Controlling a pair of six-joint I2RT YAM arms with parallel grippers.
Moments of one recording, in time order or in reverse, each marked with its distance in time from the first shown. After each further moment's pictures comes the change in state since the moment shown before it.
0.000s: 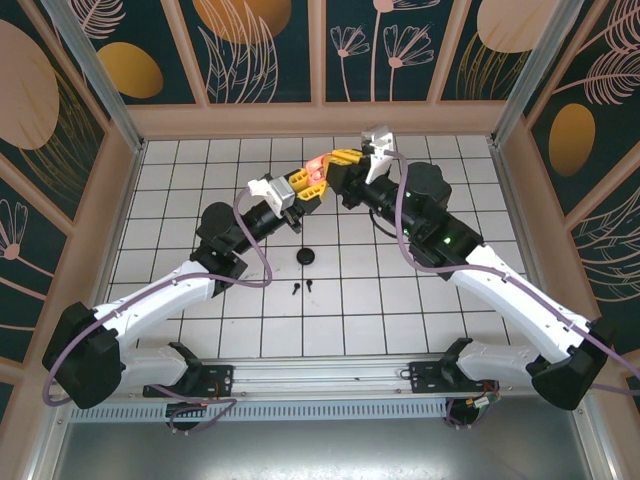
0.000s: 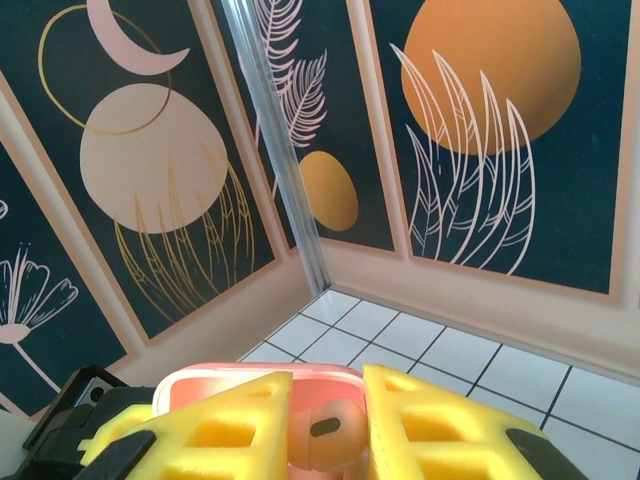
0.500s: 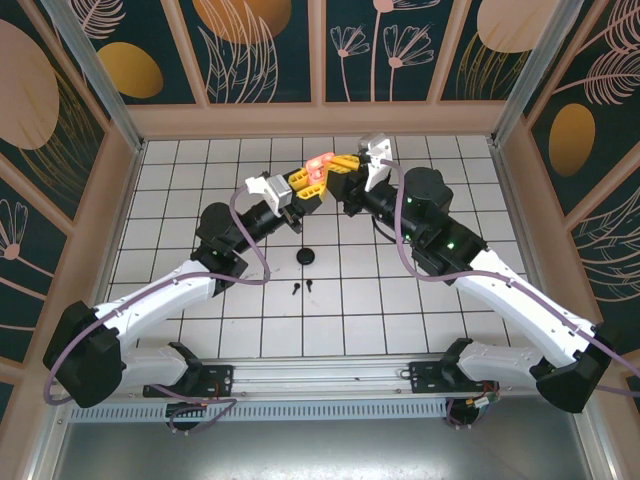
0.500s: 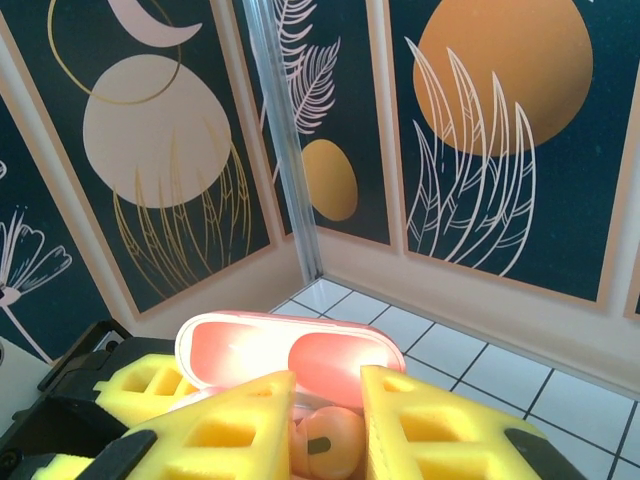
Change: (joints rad) left arm 0.000 0.008 0.006 0.027 0.015 -0.064; right arm 0.024 -0.024 -0.006 -0.043 0.007 -0.077
